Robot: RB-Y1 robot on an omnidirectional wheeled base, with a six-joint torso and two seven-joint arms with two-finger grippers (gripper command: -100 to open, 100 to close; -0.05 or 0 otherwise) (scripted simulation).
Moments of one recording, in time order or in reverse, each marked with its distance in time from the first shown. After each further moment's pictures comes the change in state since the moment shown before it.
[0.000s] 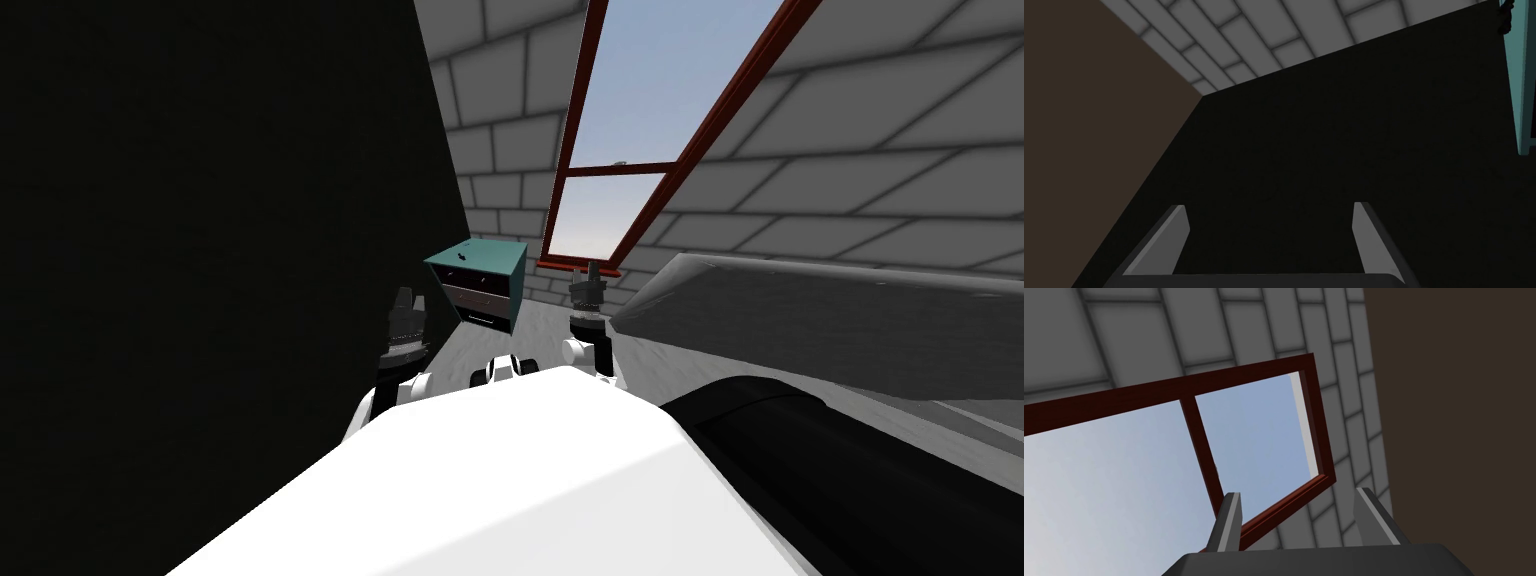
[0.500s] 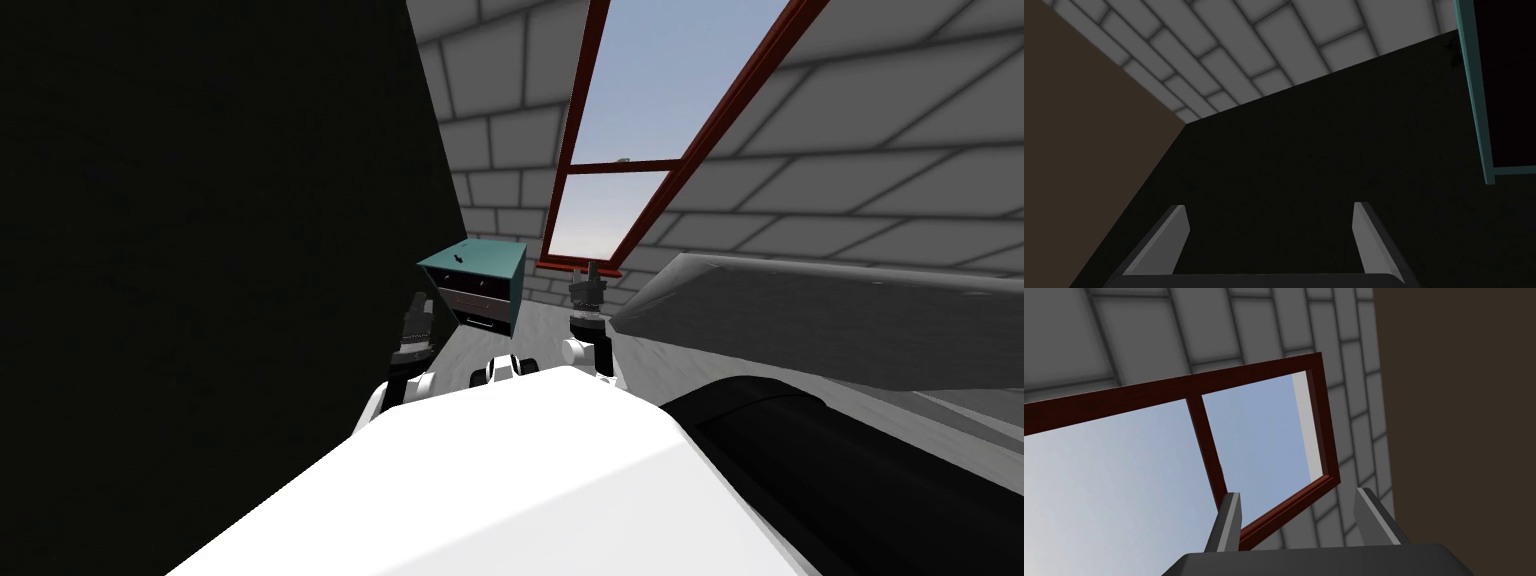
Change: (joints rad) left arm -0.037 0.044 -0.011 0.113 -0.014 -0.023 -0.016; right arm 0.000 0.000 0.000 0.000 0.000 0.000 0.000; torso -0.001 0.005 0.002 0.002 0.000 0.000
